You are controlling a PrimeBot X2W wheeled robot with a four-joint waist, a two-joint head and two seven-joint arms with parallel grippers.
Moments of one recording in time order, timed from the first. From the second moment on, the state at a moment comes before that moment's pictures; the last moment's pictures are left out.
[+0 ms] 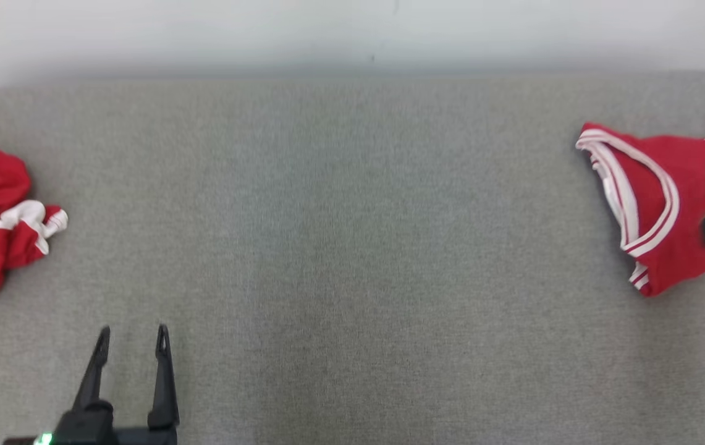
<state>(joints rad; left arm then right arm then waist) -0.02 0.06 0.05 0.09 -0.03 -0.07 -0.26 -0.78 -0.51 0.08 0.84 0.21 0.13 -0.26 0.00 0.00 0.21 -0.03</state>
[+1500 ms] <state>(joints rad) 0.10 0.05 0.04 0.11 -0.05 -0.03 -0.26 0.09 -0.06 0.00 0.08 0.10 0.13 -0.26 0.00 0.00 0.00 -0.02</state>
